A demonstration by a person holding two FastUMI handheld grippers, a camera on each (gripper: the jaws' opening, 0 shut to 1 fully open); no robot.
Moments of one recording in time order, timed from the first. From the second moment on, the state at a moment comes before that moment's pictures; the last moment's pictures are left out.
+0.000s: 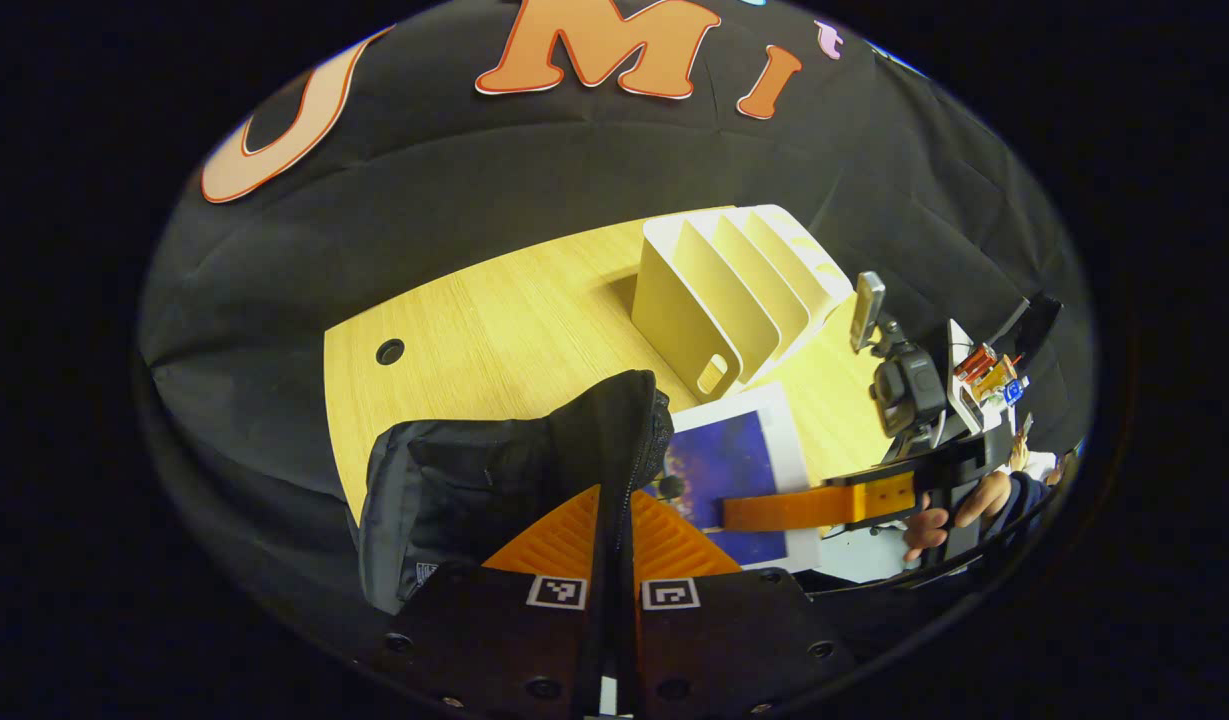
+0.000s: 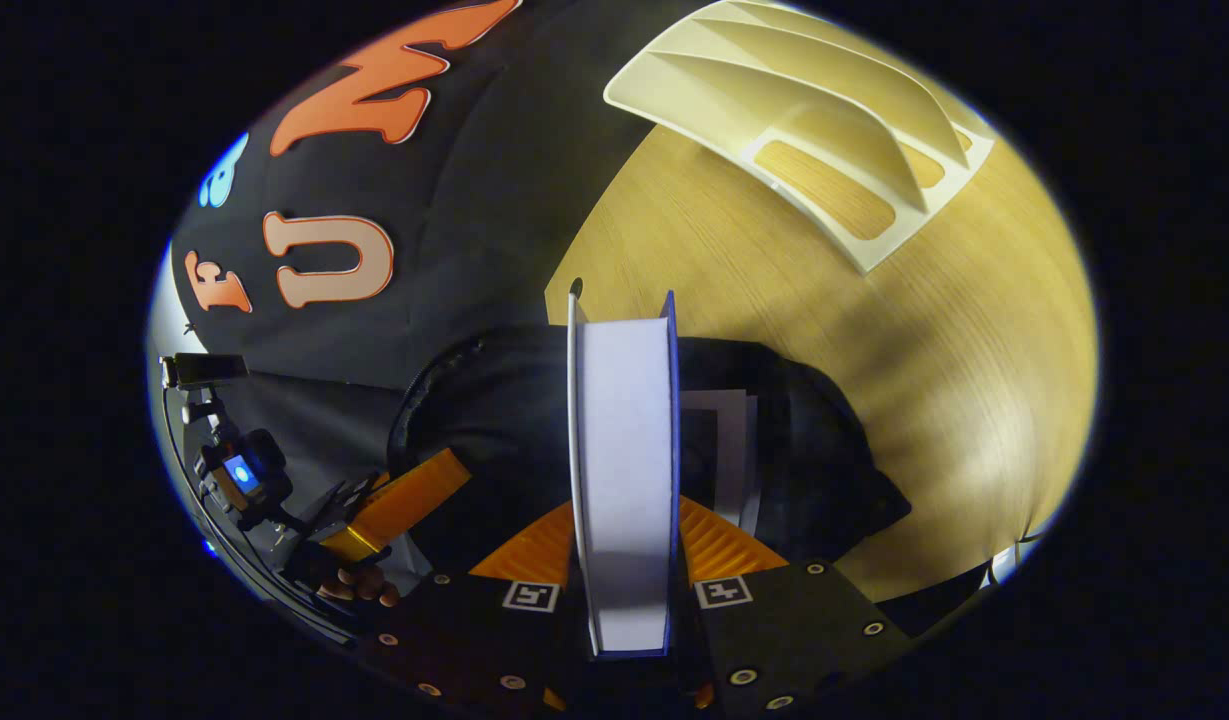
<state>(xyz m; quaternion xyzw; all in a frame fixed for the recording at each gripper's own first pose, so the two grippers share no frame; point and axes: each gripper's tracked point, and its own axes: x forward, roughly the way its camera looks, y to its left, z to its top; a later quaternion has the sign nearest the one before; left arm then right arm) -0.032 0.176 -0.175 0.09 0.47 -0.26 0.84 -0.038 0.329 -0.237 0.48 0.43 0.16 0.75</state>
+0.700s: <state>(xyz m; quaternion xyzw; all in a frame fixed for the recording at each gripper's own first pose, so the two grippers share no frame) -0.040 0.151 -0.175 0.07 0.47 -0.29 0.83 -0.029 0.403 -0.273 0.50 0.46 0.23 0.69</state>
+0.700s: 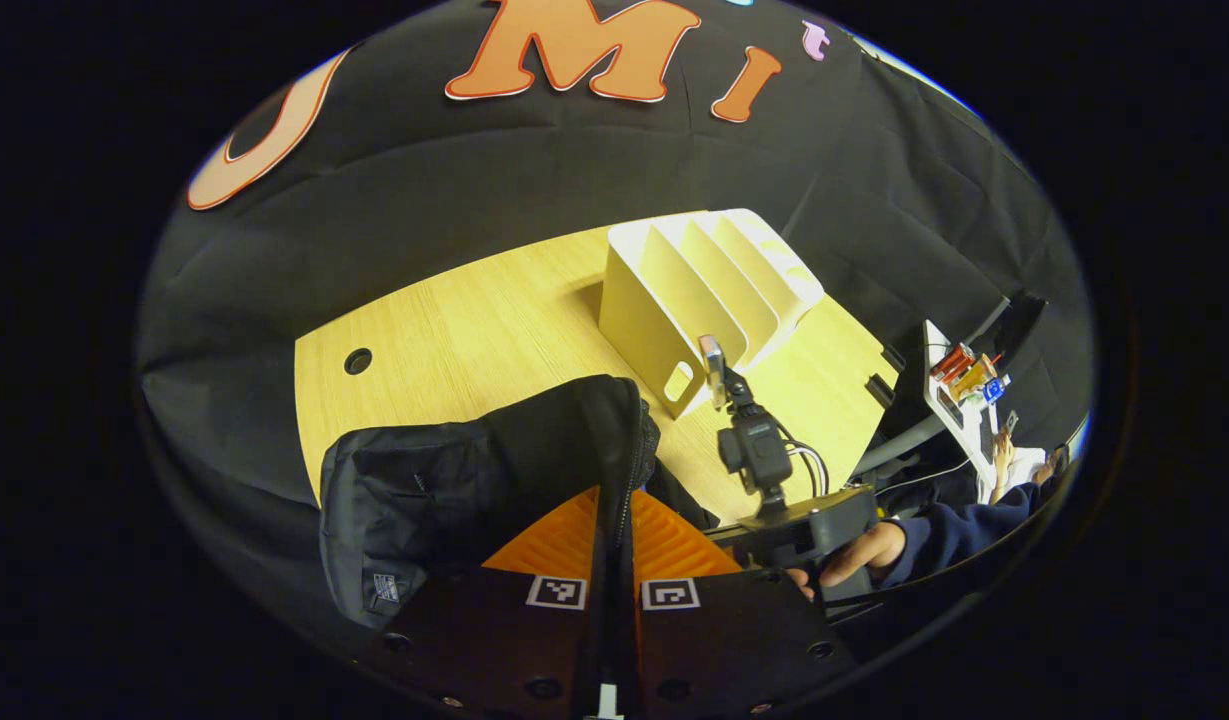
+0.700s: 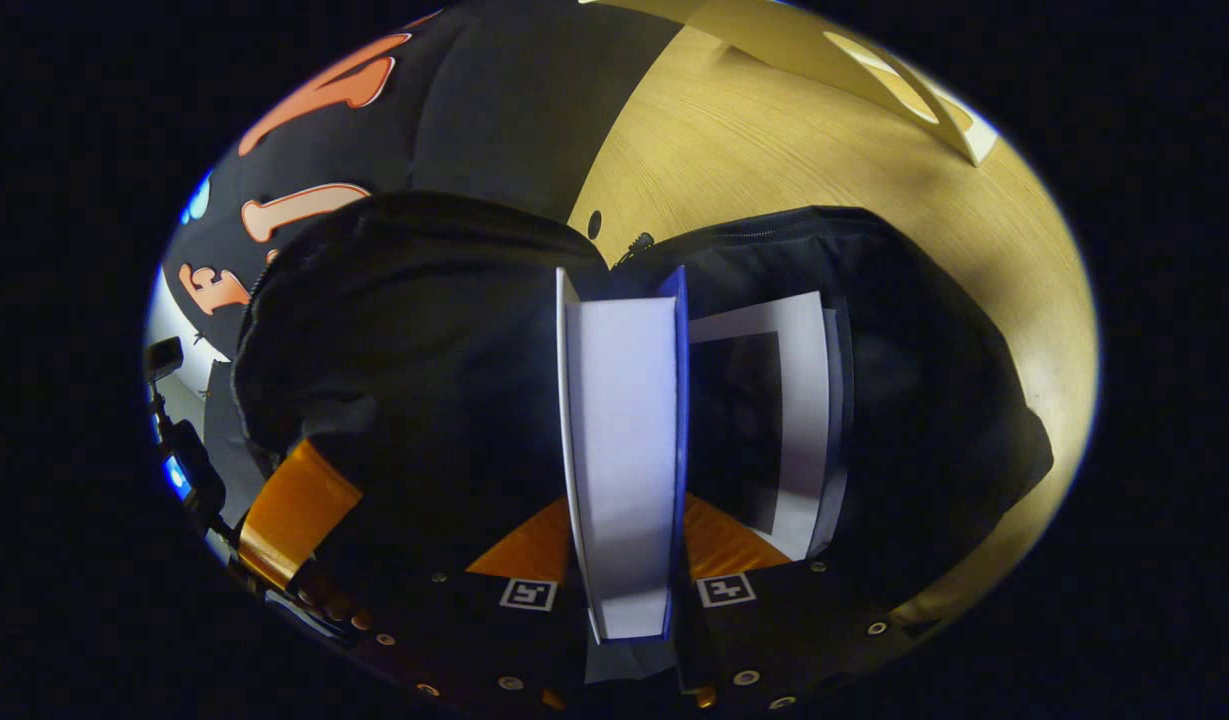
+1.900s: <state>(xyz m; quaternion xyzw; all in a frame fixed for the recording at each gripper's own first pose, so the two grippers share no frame) -0.073 0.114 -0.244 0.08 0.51 -0.19 0.84 -0.045 0.156 -0.249 0.32 0.45 0.10 0.83</state>
